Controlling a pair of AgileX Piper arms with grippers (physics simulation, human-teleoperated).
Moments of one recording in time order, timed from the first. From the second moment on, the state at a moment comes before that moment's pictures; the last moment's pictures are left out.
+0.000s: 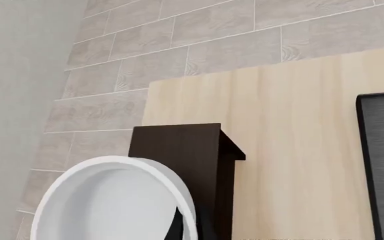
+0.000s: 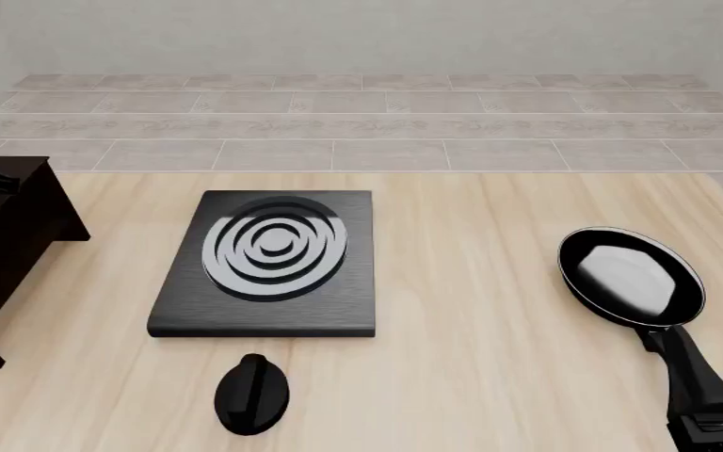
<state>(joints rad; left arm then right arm) 0.42 1.59 -1.18 0.27 0.49 0.00 0.01 0.00 0.00 0.00</state>
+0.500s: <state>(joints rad) 0.41 1.59 -1.15 0.30 0.49 0.00 0.01 0.00 0.00 0.00</state>
